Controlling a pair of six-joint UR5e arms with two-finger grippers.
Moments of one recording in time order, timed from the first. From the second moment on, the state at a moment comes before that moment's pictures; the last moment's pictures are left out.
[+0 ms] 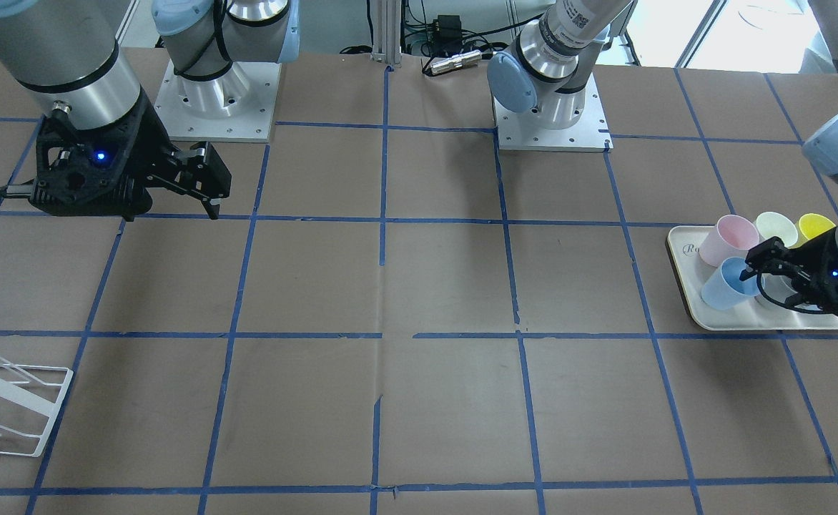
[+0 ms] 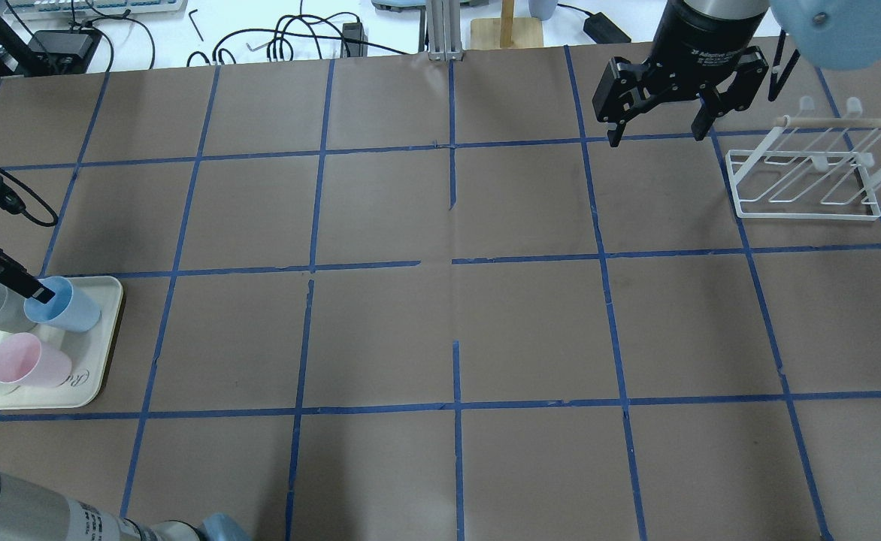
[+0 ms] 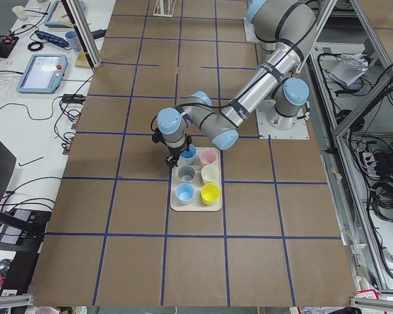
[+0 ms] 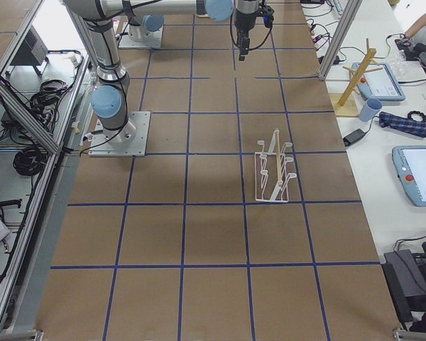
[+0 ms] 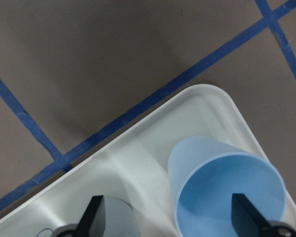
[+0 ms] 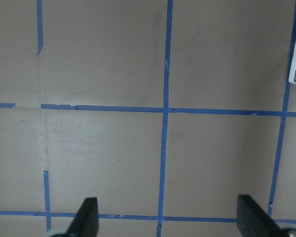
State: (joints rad) left arm -0.84 -1.96 -1.74 -1.14 1.59 1.33; right arm 1.59 -1.45 1.43 -1.53 -1.56 -0.03
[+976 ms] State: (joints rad) left arm -0.86 -1.96 -1.73 -1.20 1.59 1.31; right arm 1.59 -1.45 1.43 -1.53 -1.56 -0.02
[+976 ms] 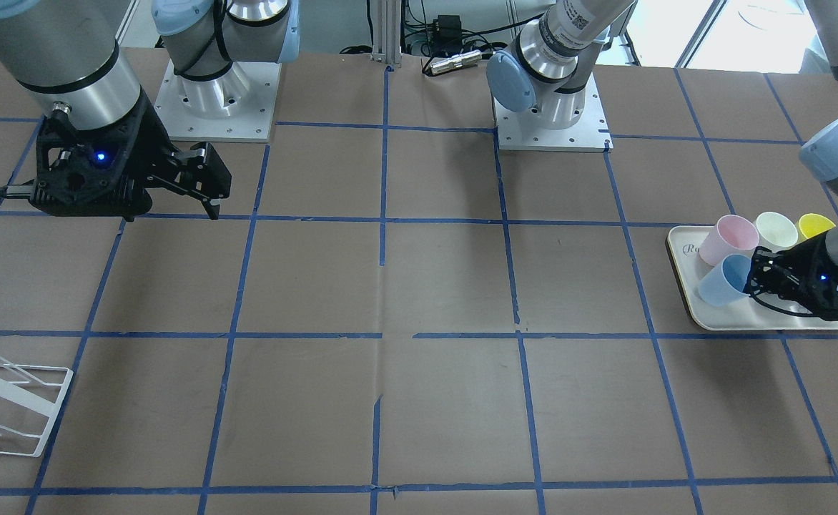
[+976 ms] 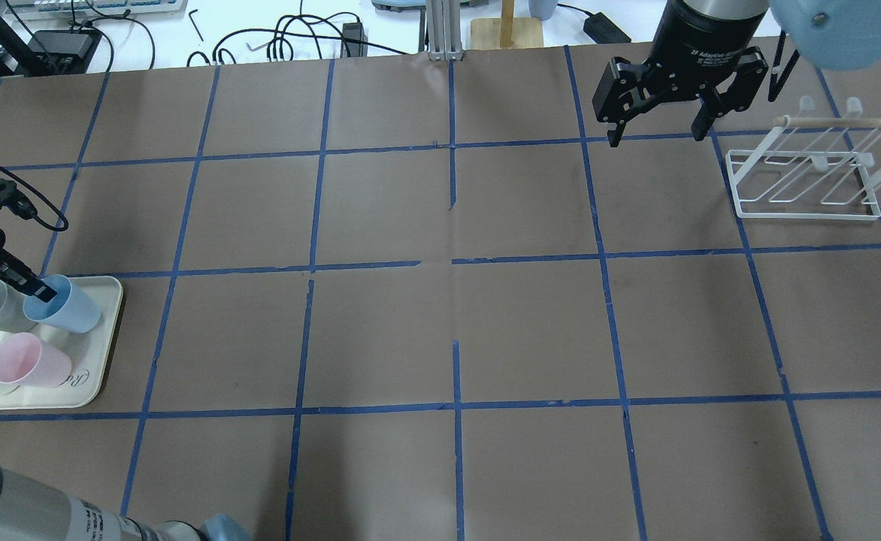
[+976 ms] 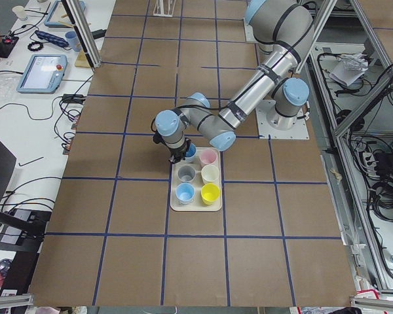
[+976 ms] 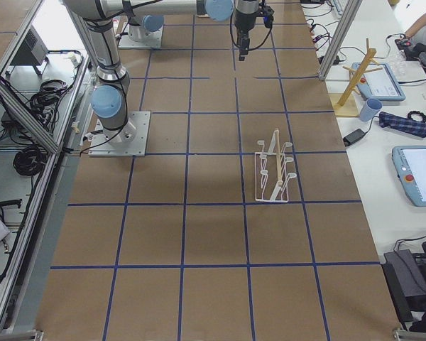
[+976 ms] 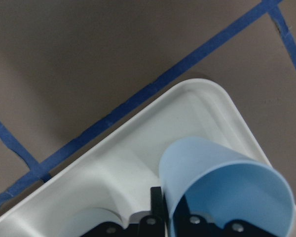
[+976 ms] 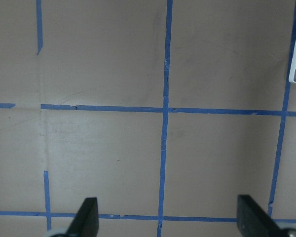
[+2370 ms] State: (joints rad) left arm -1.04 -1.87 -1.47 -2.32 0.69 0.89; right arm 1.54 -1.45 1.43 -1.52 -1.56 -0.12
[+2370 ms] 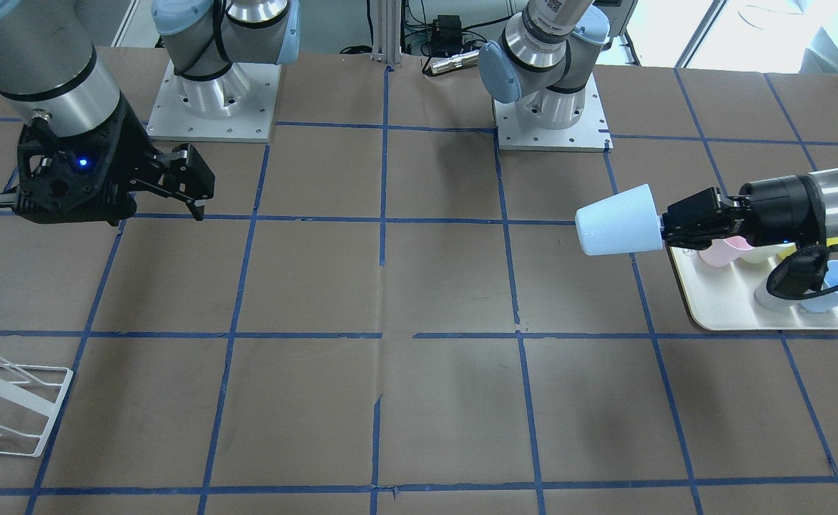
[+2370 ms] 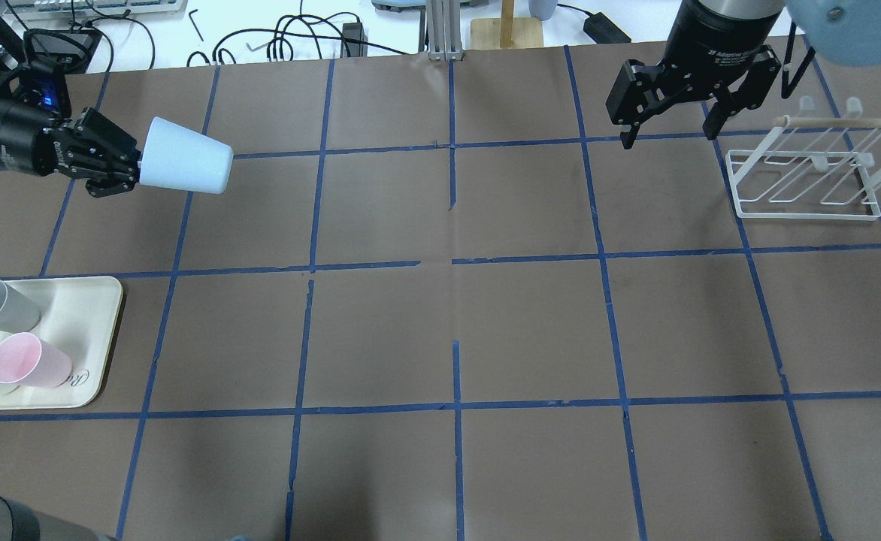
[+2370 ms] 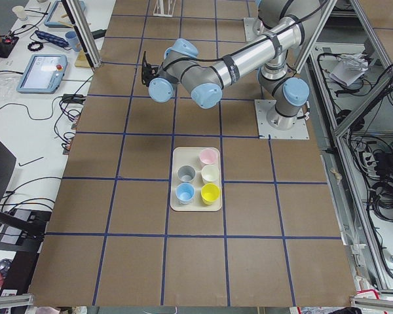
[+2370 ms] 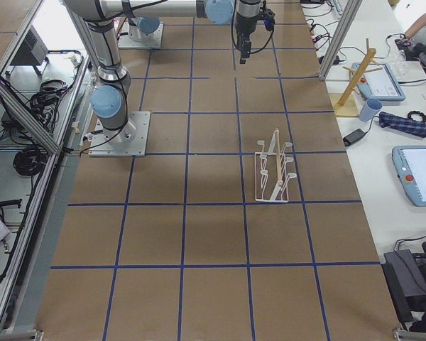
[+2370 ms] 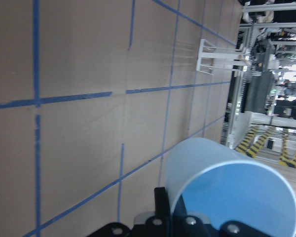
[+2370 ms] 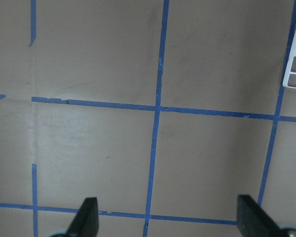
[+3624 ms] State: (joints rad) left arm -1.37 -1.99 -1.49 -2.56 0.19 0.99; right arm 1.49 -1.41 1.43 -1.54 -1.15 -0.70
